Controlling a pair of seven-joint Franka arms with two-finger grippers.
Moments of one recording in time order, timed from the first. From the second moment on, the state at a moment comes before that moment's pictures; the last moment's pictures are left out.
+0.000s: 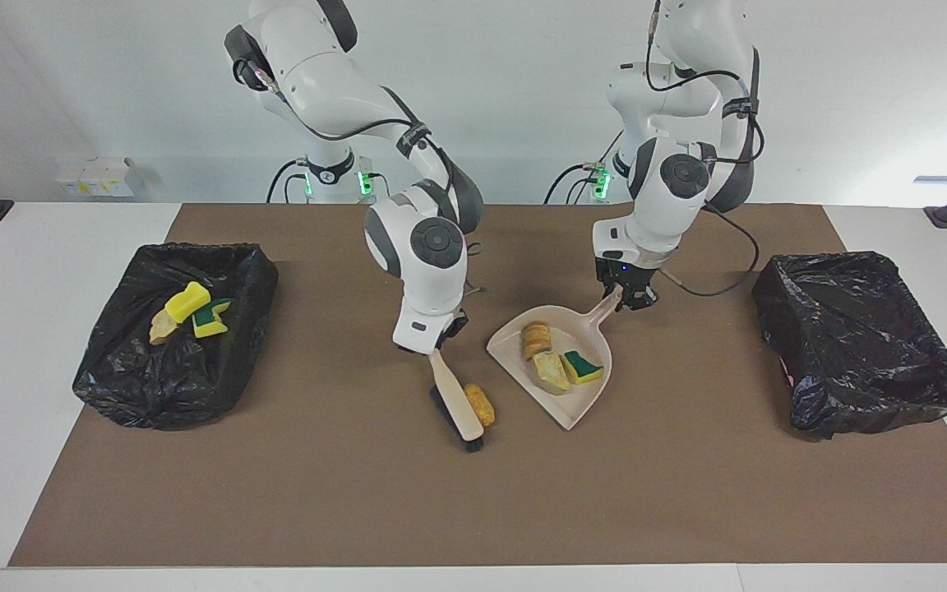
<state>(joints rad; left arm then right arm) -0.23 0.03 -0.14 -2.22 -0.08 2.22 0.62 0.15 0.53 0.41 -1.59 -0.19 1.91 0.16</state>
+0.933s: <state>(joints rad) -0.23 0.04 -0.14 -2.22 -0.08 2.29 0.62 0.03 0.29 0.49 -1.62 -0.02 1.55 0.17</state>
